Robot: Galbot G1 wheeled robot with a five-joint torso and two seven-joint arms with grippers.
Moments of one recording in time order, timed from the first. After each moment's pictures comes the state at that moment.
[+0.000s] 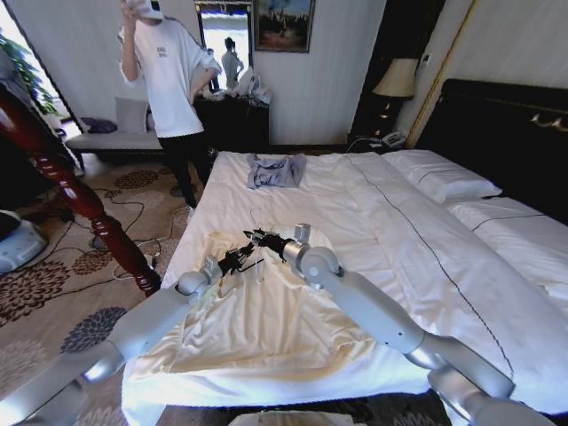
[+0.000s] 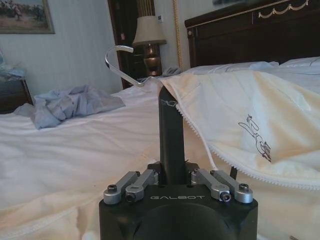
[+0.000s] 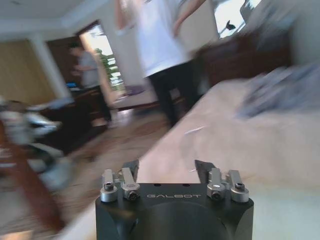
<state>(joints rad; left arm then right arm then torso) 0.52 -0.89 0.36 -1.27 -0.68 -0.14 0.22 -0.48 1.06 -0.22 1.74 1.05 -0.36 0.26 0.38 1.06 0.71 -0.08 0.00</state>
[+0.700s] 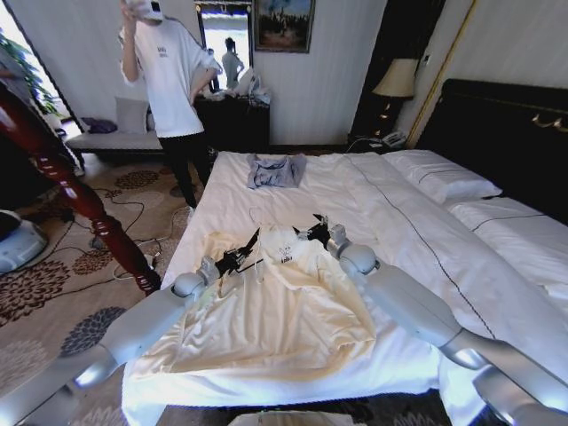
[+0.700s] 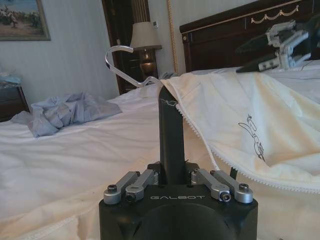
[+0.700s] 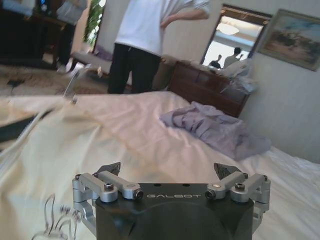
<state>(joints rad) 0.54 -0.86 0.34 -1.33 -0.68 -0.14 0.22 -0.46 0.88 -0.27 1.51 0.50 -0.21 0.01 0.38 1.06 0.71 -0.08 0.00</state>
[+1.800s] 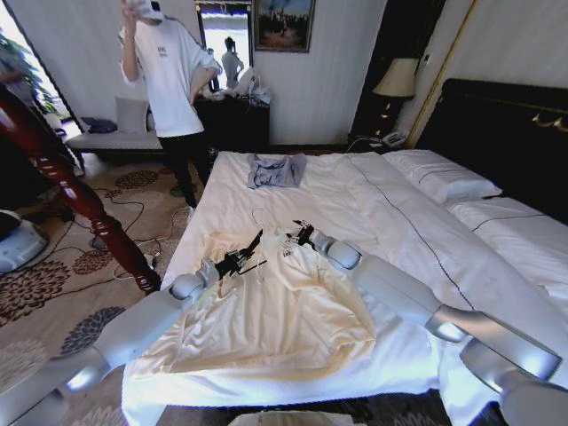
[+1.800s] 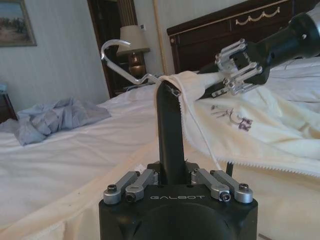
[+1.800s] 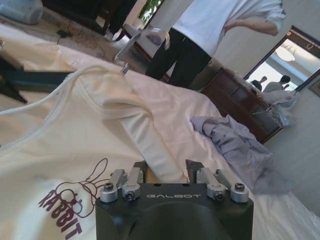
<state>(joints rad) 0.54 -0.84 0.36 -1.37 -0.65 -0.15 0.23 -0.27 0.92 -0.50 1.39 0.27 -0.17 -0.08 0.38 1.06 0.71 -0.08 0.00</state>
